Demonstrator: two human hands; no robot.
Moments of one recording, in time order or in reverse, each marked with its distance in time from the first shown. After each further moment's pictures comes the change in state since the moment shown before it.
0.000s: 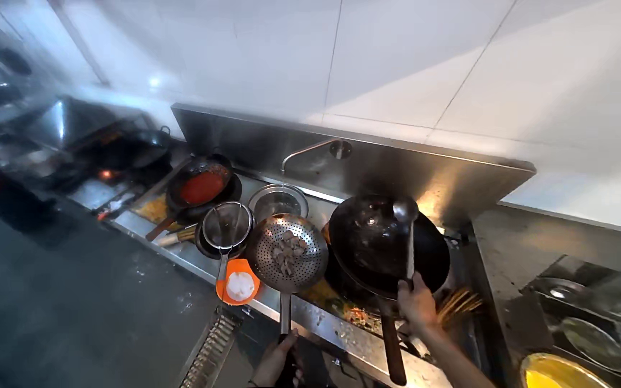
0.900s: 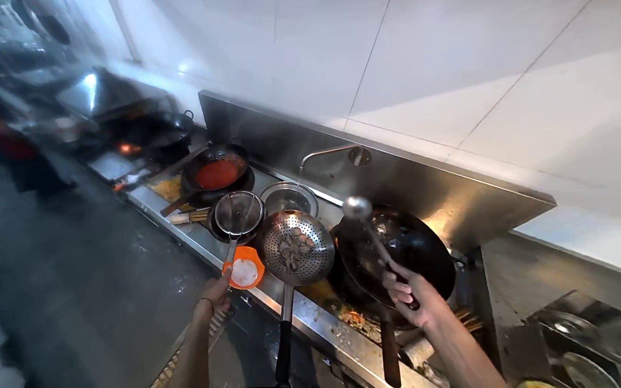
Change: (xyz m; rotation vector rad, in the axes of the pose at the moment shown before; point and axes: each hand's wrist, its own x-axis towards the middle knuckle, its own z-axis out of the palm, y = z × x) left_hand 0.011 0.103 -0.145 0.407 0.730 0.193; right_hand -0.038 -0.090 -0.033 1.080 -0.641 0.324
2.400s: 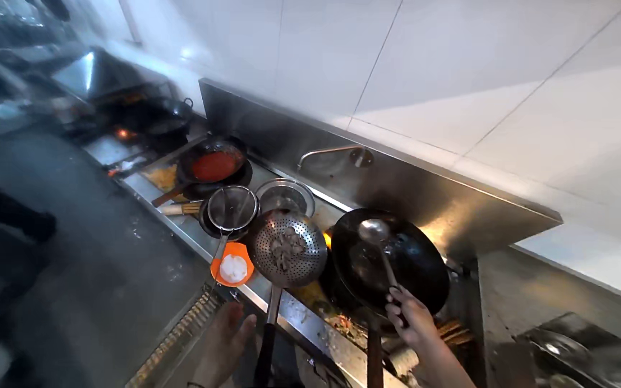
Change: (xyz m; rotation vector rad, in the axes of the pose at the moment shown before) left_hand -0.168 -0.003 0.034 0.010 -0.133 0.434; right_hand 0.046 0.023 -0.080 -0.394 0.341 -0.136
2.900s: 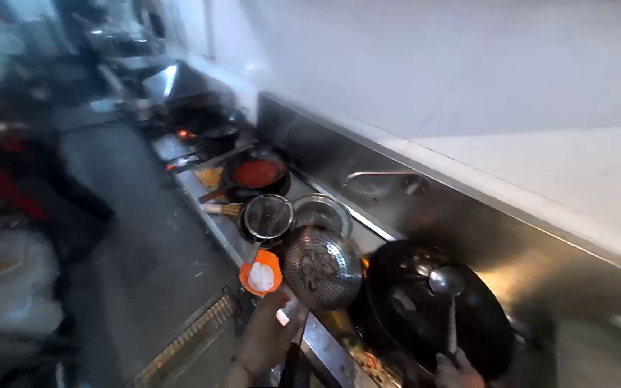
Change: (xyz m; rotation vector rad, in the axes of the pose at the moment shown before) left_hand 0.021 0.047 0.000 0.083 -0.027 0.163; right_hand 0.003 0.009 -0.022 -0.551 0.044 -0.131
